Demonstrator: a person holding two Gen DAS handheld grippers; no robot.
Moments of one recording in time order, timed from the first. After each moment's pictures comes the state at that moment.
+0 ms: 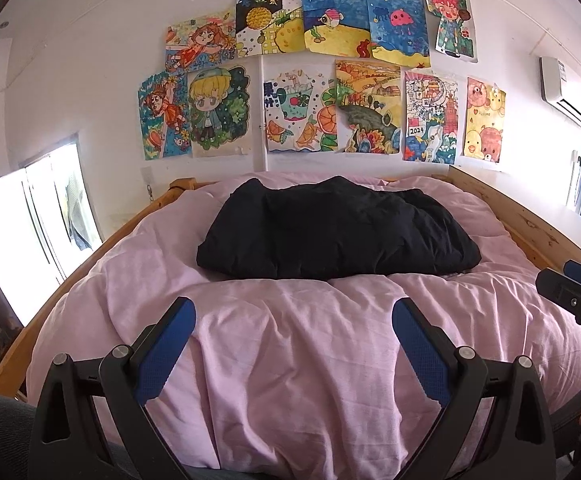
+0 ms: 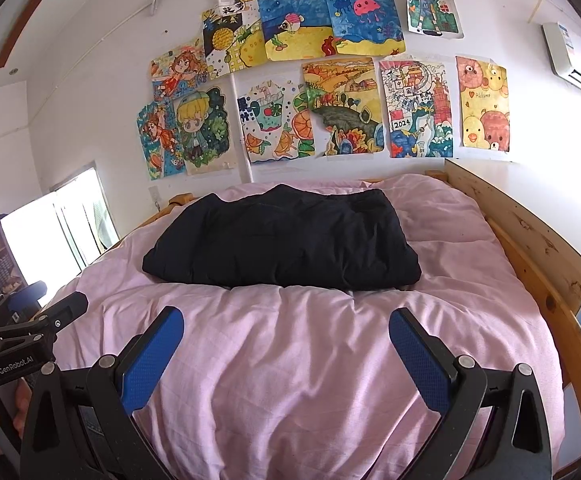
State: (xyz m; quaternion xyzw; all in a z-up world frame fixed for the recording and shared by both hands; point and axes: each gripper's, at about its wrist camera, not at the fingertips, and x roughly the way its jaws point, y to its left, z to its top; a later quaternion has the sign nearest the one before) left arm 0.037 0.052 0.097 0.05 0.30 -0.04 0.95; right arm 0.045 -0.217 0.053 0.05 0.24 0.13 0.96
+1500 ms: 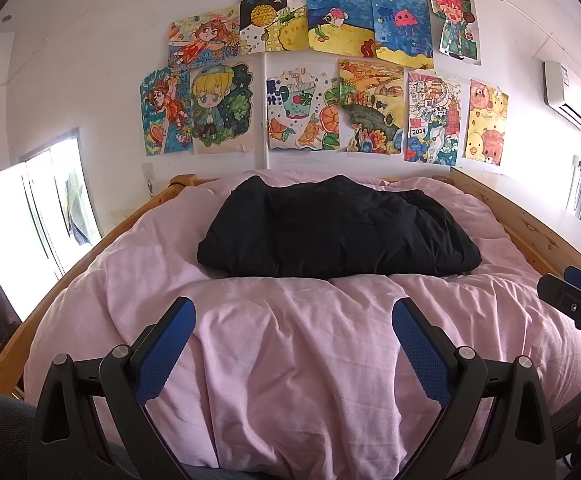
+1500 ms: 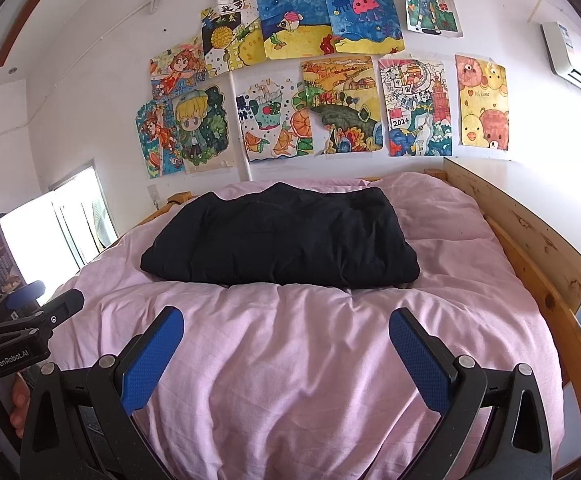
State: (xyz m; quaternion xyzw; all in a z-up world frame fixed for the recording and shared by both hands) left arm 0.041 0.055 0.101 0.04 0.30 -0.04 0.95; right arm 0.045 -0.218 0.051 0.05 0.24 0.13 0.96
